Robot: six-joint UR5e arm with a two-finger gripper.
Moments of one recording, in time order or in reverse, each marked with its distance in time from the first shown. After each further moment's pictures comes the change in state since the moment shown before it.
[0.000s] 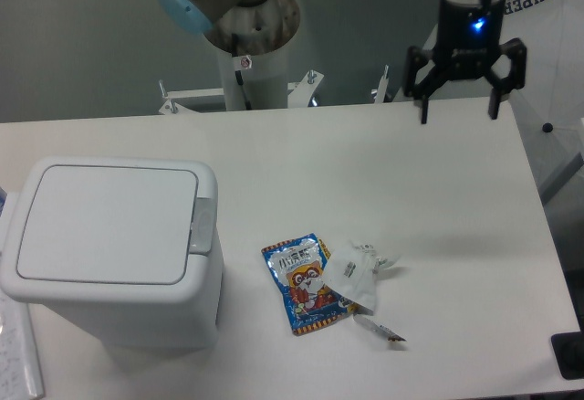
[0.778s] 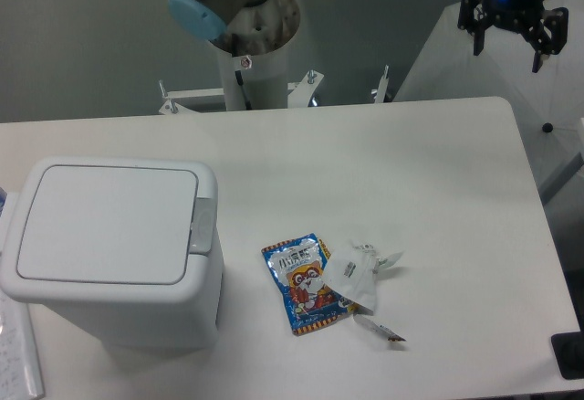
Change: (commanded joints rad) arm 0.230 -0.014 -0.029 -0.167 0.227 0.959
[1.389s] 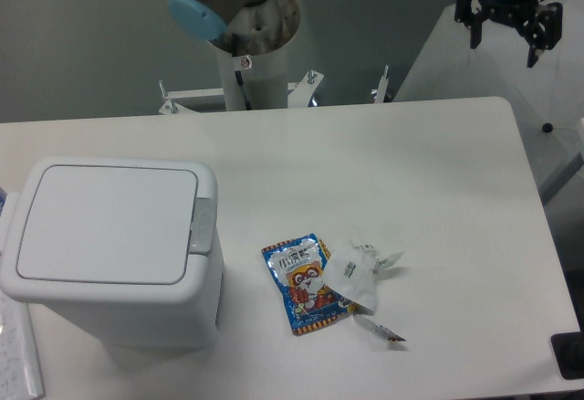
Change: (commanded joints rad) arm 0.034 0.029 -0.021 0.002 0.099 0.380
